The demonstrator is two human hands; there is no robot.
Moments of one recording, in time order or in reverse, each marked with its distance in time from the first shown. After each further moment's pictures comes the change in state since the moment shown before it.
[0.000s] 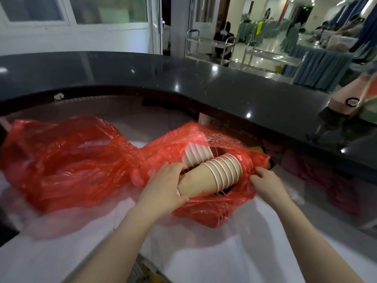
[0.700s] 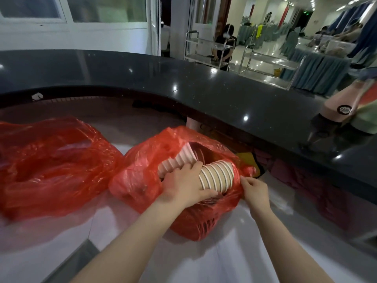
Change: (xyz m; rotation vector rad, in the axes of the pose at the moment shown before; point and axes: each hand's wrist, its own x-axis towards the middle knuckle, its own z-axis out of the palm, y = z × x) left_hand 0.072 0.066 0.044 0.206 -0.120 -0.105; right_hand 0.036 0.038 0.022 0.438 0.146 0.097
